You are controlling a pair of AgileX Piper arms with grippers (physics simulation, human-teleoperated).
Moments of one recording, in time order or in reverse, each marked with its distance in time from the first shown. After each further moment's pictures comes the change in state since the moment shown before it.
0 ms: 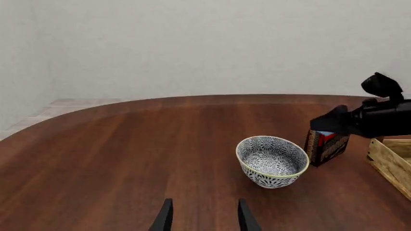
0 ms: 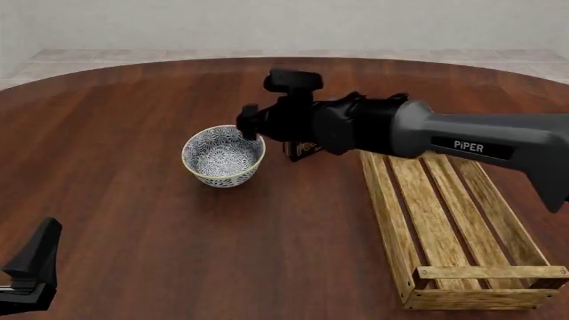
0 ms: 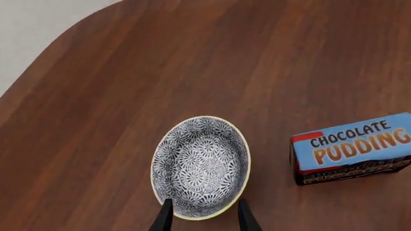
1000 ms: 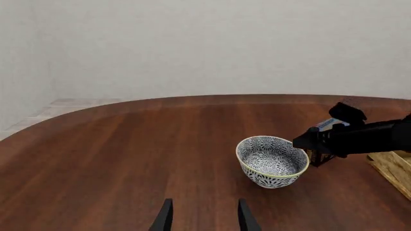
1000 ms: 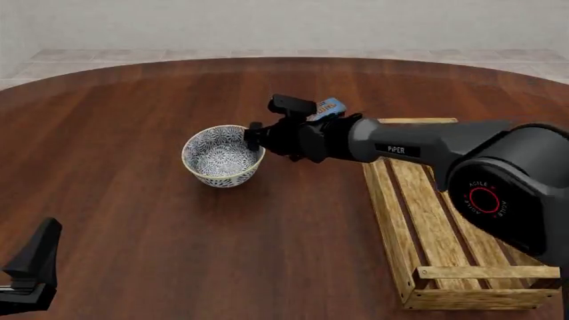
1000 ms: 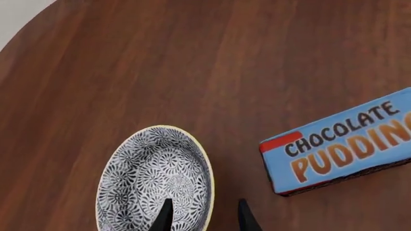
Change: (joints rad) left arm 0.000 0.000 0.000 0.000 0.000; right arm -0.068 0.289 -0.182 -0.013 0.116
